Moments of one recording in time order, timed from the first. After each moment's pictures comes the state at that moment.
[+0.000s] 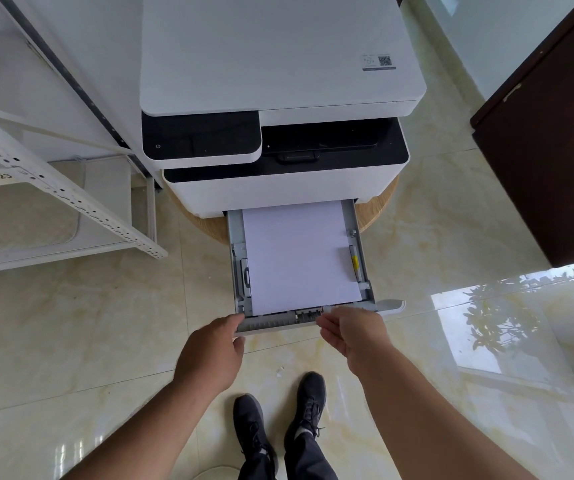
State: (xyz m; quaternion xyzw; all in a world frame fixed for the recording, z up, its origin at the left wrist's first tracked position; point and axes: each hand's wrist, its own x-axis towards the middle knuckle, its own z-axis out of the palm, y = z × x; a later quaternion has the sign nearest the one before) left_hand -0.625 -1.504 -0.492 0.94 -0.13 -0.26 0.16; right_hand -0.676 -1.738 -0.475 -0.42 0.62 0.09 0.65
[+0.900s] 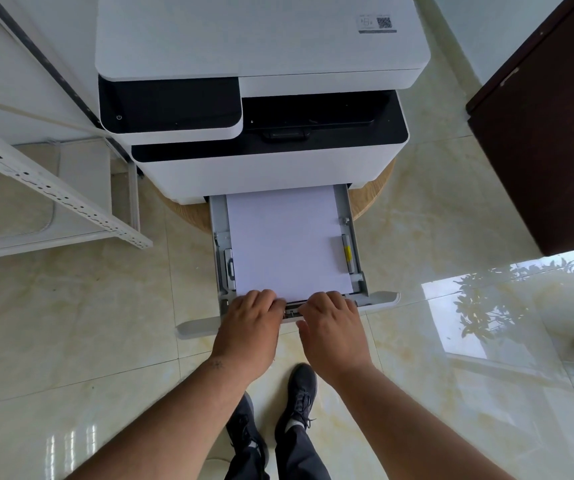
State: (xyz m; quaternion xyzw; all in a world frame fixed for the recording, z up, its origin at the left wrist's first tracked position) left_hand -0.630 -1.573 -0.534 0.92 -0.37 -0.14 0.08; right_hand -0.702 -1.728 -0.525 -0.99 0.08 0.05 0.10
